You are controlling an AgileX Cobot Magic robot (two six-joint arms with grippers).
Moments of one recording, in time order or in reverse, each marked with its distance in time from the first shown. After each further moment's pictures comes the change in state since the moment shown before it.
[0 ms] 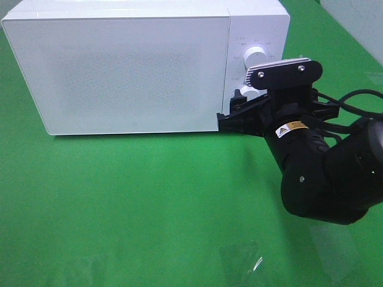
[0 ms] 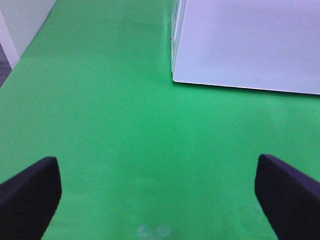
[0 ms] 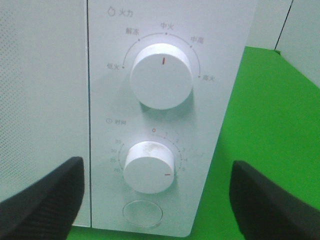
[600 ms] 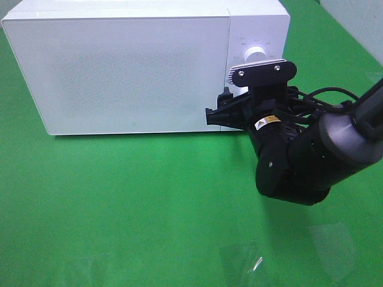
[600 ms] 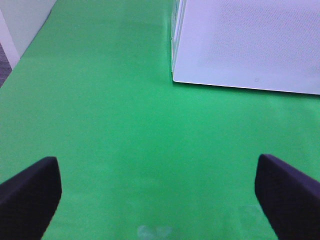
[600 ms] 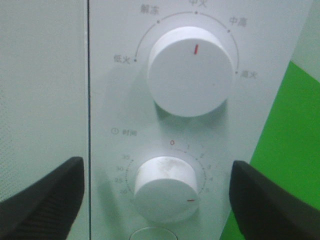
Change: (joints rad) left arm 0.000 0.000 0.000 0.000 0.000 0.000; right arm -0.045 0.142 -0.145 -0.026 0.001 0.002
